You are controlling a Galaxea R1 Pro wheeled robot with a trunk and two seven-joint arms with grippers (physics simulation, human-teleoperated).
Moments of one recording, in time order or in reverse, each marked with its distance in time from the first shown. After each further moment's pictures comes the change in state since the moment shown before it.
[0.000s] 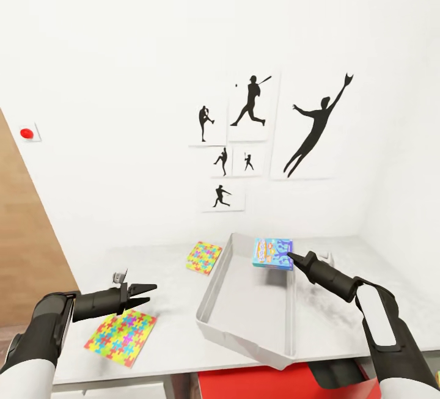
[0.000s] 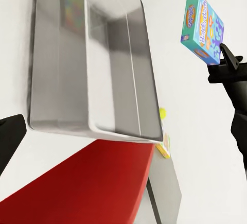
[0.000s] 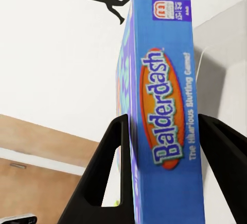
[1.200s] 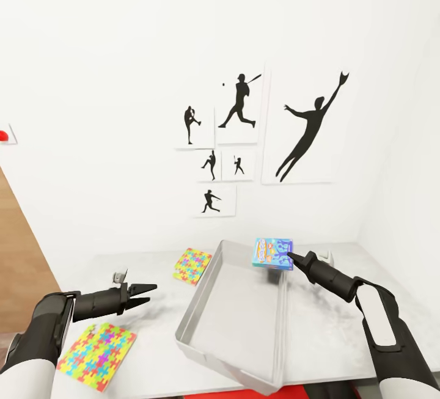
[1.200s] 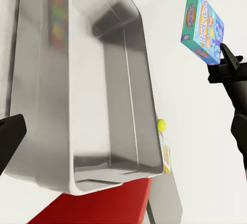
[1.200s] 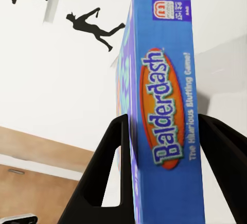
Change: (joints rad) left arm 0.000 -0.001 0.000 0.000 0.000 0.000 0.000; right arm 0.000 0.000 0.000 -0.001 -0.002 0.001 0.000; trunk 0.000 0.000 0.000
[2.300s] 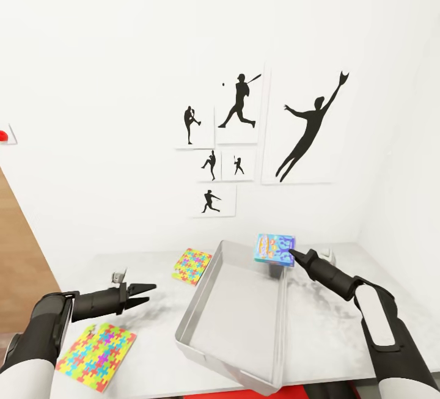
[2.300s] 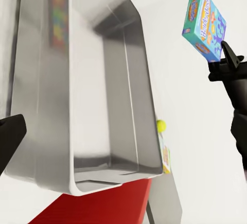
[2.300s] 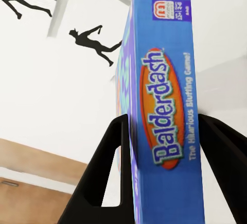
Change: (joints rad) left arm 0.000 0.004 0.004 0.000 0.001 0.000 -0.004; right arm 0.000 0.002 0.007 0.003 -0.001 -0.072 0.002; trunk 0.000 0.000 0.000
